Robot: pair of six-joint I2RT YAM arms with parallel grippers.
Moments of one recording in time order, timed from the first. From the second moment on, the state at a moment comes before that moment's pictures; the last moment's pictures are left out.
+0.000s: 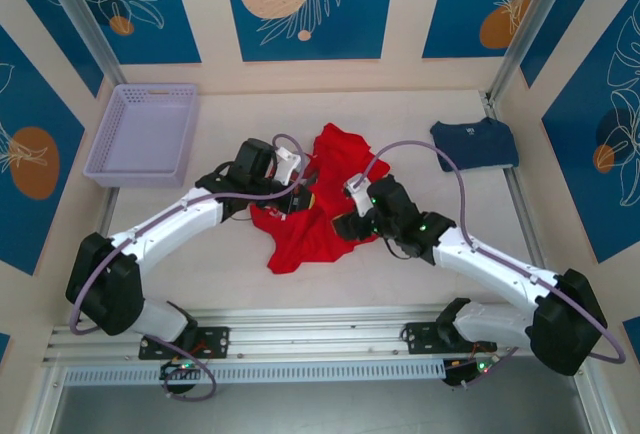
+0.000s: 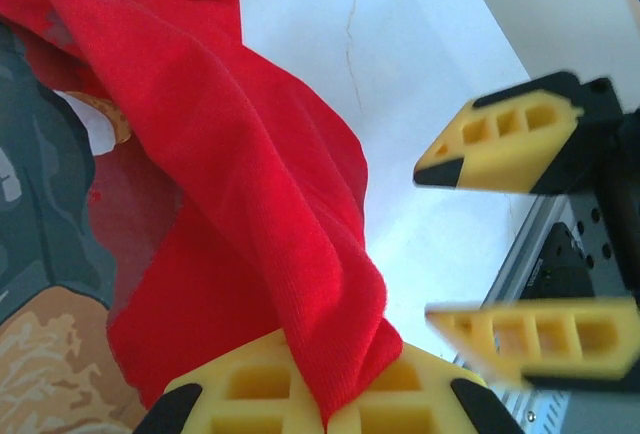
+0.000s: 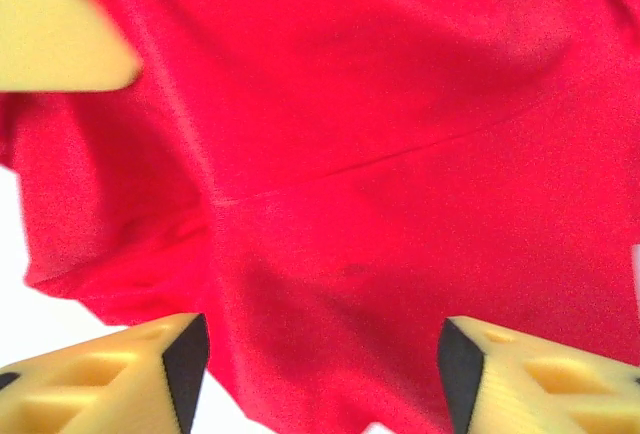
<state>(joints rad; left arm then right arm) -0.60 1.44 1.07 -0.40 0.54 -0.29 0.74 1.13 0.71 -0.28 -0.05 0.11</state>
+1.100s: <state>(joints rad) -0.60 1.58 1.22 -0.47 0.09 -0.17 0.50 1.23 0.71 -0.06 -0.66 0.27</state>
